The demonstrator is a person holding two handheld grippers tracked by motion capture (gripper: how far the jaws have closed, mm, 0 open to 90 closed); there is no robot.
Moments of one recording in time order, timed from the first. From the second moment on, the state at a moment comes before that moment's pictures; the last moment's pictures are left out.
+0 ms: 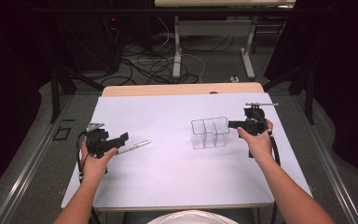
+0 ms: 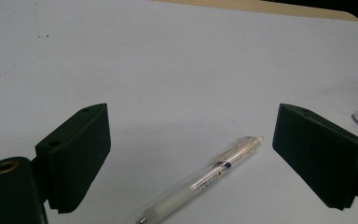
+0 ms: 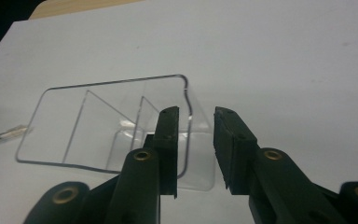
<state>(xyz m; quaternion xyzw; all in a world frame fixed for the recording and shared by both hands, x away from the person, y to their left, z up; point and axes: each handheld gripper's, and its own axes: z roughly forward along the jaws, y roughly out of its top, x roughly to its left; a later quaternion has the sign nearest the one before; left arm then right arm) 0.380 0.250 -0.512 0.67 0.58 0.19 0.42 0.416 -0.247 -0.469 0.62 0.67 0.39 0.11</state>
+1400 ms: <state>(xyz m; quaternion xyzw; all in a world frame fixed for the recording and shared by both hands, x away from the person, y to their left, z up) 0.380 0.251 -0.511 0.67 0.58 0.19 0.42 0.412 -0.206 -0.504 0.58 0.71 0.37 0.16</state>
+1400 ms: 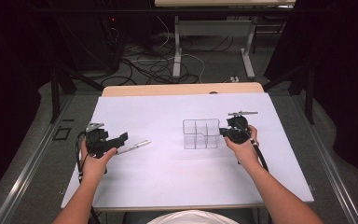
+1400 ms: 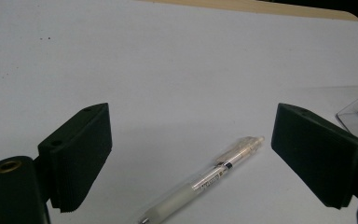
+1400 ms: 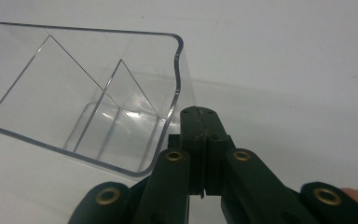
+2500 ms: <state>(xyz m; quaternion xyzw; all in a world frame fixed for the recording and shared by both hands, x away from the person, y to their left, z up) 0.379 0.252 -0.512 0.67 0.58 0.19 0.42 0.428 -0.160 -0.501 0.54 0.74 0.37 0.13</state>
